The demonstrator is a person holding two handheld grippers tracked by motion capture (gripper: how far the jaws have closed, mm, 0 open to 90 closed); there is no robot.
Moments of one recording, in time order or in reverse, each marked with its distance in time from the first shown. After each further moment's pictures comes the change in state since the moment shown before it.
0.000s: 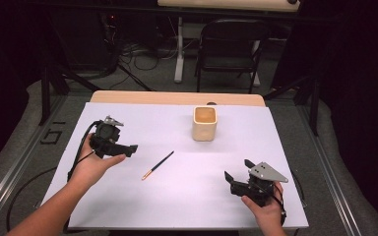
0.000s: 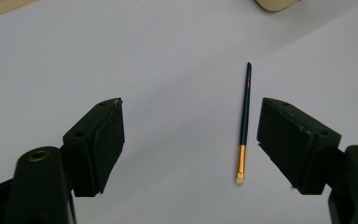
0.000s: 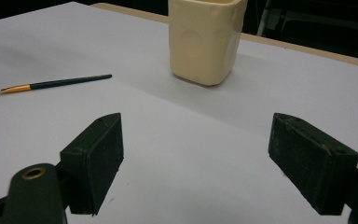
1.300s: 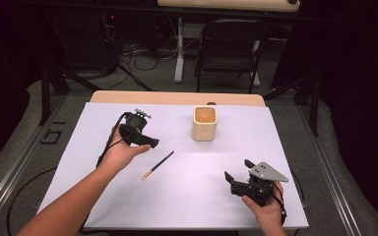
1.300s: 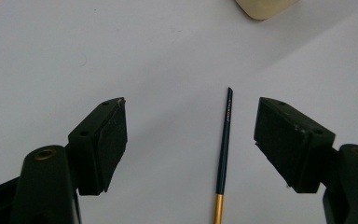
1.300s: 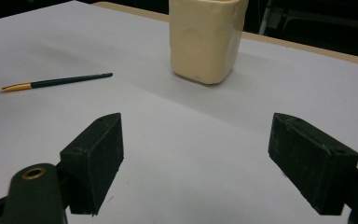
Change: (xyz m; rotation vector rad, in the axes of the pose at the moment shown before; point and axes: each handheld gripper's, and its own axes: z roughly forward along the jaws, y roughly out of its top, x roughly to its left) left arm -0.028 0.048 0.052 0.088 -0.030 0.034; right arm -0.002 -0.001 0.001 -0.004 0.007 0.001
